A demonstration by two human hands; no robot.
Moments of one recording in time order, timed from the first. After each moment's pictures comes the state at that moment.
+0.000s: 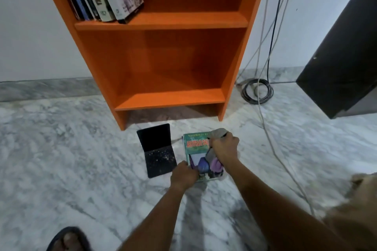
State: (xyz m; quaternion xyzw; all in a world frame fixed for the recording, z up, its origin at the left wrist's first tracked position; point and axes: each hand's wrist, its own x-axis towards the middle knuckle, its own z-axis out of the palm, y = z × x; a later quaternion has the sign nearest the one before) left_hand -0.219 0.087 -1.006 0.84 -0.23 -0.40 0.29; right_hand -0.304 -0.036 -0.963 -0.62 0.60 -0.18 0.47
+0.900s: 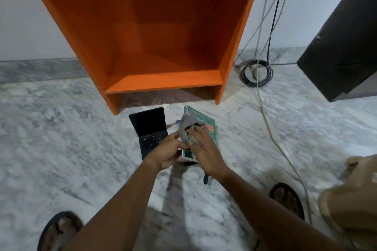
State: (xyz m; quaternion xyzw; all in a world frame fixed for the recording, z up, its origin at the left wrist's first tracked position) left_hand -0.181 0.085 -0.982 0.55 -0.15 -0.63 0.52; right_hand -0.316 0.020 -0.996 -0.80 0.34 -0.16 0.47
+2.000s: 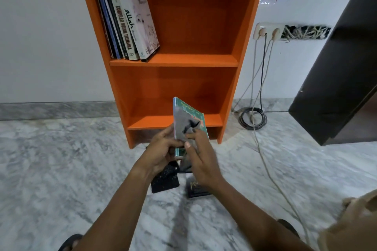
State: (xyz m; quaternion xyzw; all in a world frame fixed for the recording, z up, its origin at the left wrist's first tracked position) left_hand -0.176 0.139 -0.823 0.49 -0.25 -0.50 0.66; right_hand -0.304 0.064 -0.863 -0.82 0.18 -0.39 0.38
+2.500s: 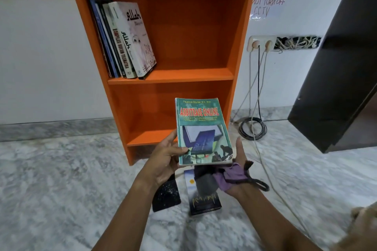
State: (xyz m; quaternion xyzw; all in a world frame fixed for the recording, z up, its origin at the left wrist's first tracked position) left_hand -0.178 0.124 -0.804 0.46 -0.25 -0.51 0.68; right_hand -0.337 0.013 -0.839 -0.28 0.24 -0.33 0.87
